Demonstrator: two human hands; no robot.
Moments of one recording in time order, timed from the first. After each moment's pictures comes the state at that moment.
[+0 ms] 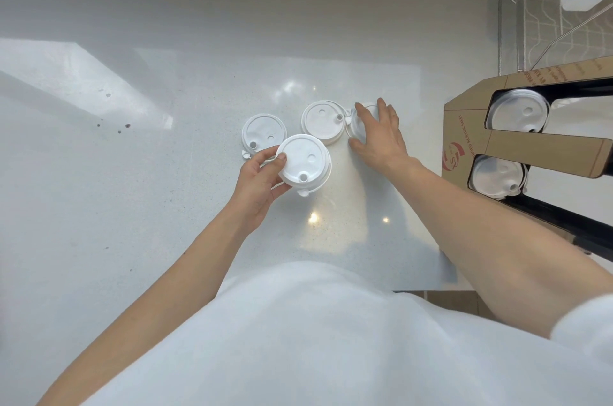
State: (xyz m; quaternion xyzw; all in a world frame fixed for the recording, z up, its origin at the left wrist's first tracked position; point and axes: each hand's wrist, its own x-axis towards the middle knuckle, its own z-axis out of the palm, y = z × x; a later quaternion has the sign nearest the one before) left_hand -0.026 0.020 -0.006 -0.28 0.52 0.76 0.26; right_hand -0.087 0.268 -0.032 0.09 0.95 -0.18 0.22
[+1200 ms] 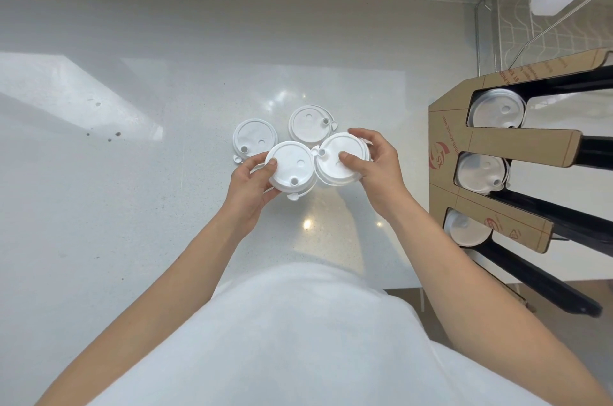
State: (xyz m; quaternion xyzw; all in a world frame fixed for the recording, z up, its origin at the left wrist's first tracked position) left_hand -0.022 0.020 -0.007 -0.29 0.54 0.75 0.25; right_hand -0.017 0.240 0.024 0.27 0.66 -0.69 0.09
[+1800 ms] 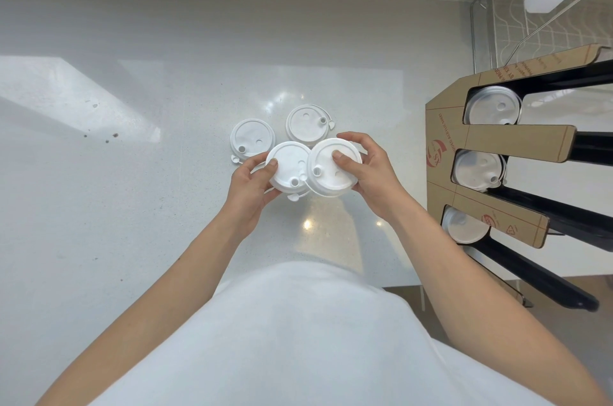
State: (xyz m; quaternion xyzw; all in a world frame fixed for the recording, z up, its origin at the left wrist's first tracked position) left_hand -0.019 0.023 -0.006 -0.28 0.53 0.76 0.25; right_hand -0.012 0.241 0.027 0.24 0.64 -0.71 0.17
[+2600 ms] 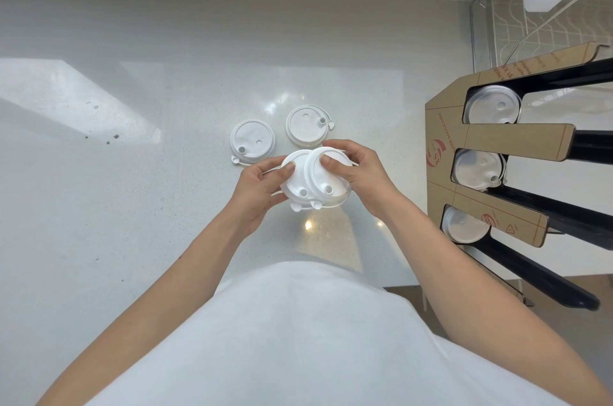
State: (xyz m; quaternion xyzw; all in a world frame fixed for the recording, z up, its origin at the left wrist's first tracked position) left_hand -0.018 0.026 -0.003 -0.19 0.55 0.75 0.32; right_hand -0.013 0.234 0.021 0.21 0.69 -0.66 0.19
